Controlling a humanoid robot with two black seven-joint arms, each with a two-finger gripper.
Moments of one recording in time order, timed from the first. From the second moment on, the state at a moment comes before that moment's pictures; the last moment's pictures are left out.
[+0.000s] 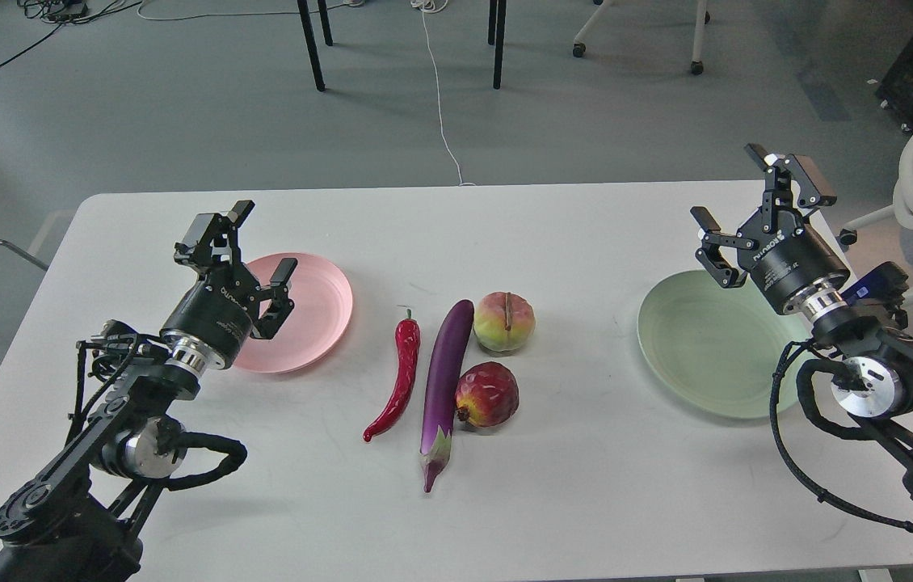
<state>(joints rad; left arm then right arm) -0.18 0.19 -1.21 -1.20 0.69 -0.19 -0.25 0.55 -0.57 0.59 1.01 -0.13 0.26 0.49</state>
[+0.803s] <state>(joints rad) -0.22 0.29 -1.20 -1.21 0.67 -0.21 -0.27 1.27 -0.79 0.01 1.20 -1.11 0.43 0.49</state>
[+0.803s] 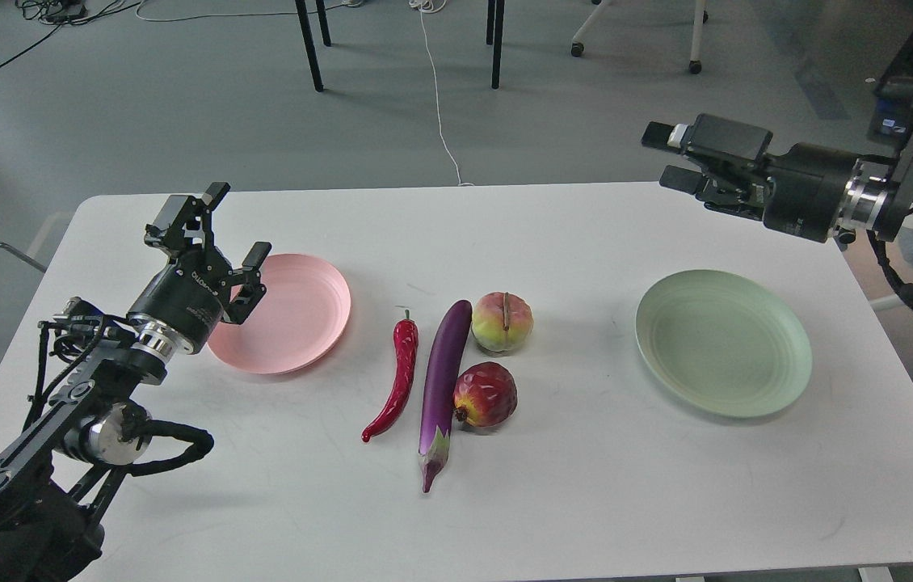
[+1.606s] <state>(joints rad) -0.21 0.29 -1.20 -1.26 0.67 -0.21 -0.27 1.52 -0.10 -0.60 0.79 -1.30 0.41 0.49</state>
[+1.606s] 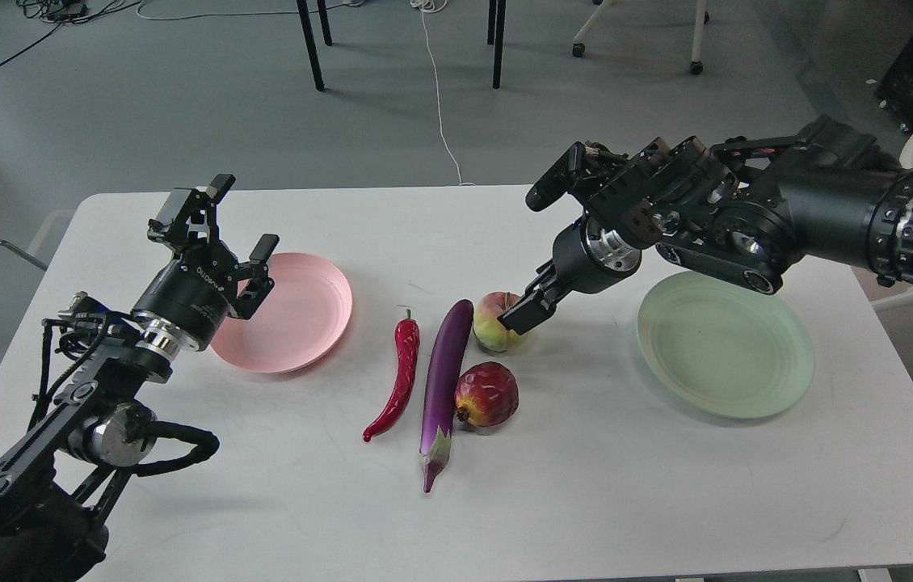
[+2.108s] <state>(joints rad) -0.20 0.29 -1.20 -1.26 0.67 -0.21 -0.27 1.43 -0.03 -0.61 0.69 -1.30 0.26 0.49</state>
